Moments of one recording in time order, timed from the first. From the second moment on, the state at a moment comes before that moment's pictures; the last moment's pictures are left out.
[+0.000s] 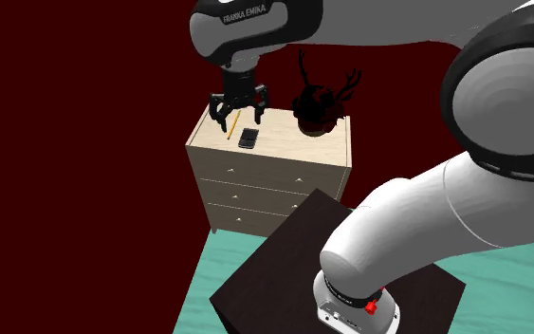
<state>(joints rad) -0.08 -0.38 -0.10 -2.36 0.04 1.92 0.23</state>
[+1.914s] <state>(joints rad) -0.22 0.41 -0.19 -2.03 0.21 2.43 0.33</state>
